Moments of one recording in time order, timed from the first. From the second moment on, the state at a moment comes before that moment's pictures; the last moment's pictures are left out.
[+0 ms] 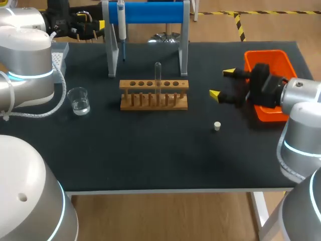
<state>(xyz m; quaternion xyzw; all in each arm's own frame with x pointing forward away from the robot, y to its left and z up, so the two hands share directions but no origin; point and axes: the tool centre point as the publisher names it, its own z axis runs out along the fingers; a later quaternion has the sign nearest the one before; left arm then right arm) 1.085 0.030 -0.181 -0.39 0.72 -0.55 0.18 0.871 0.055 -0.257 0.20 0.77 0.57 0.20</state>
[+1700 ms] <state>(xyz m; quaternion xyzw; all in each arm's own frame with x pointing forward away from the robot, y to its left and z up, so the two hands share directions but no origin) 0.871 -0.081 -0.235 -0.26 0.75 -0.56 0.22 0.868 0.055 -0.258 0.20 0.76 0.58 0.21</state>
